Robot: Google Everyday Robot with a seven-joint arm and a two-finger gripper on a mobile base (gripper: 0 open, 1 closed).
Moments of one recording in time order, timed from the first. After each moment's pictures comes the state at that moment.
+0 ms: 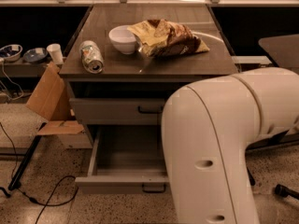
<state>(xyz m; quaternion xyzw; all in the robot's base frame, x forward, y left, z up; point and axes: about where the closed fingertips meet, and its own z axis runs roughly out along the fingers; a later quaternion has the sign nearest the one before) 0.616 -0.135 0.432 0.06 0.97 0.10 0.23</state>
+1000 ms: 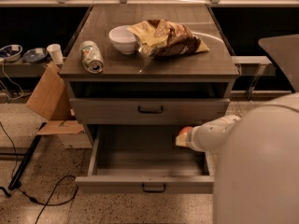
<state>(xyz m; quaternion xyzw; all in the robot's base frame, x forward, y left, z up) 0.578 -0.170 0.549 0.04 0.97 0.07 0.24</state>
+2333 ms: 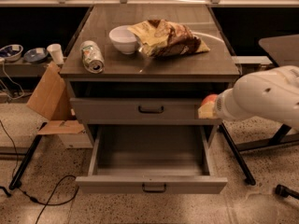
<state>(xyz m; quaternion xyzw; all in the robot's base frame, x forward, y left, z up) 0.564 -0.221 0.736 0.01 0.96 0.04 0.27</state>
